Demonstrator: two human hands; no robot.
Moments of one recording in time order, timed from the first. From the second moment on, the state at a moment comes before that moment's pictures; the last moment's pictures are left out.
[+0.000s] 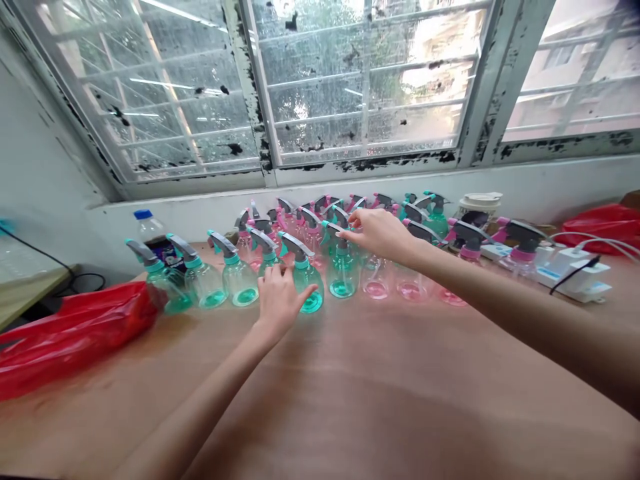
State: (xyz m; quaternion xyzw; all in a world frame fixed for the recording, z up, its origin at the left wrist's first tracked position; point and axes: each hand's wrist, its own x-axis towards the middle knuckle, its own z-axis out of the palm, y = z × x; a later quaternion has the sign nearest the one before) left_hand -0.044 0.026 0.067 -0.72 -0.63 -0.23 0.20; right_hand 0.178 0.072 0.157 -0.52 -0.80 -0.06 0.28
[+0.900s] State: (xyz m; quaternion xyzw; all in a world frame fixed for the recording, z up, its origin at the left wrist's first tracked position) left_hand -0.039 -0.026 0.059 -0.76 -0.59 -0.26 0.08; right_hand 0.170 0.043 0.155 -0.55 -0.82 -0.10 0.13
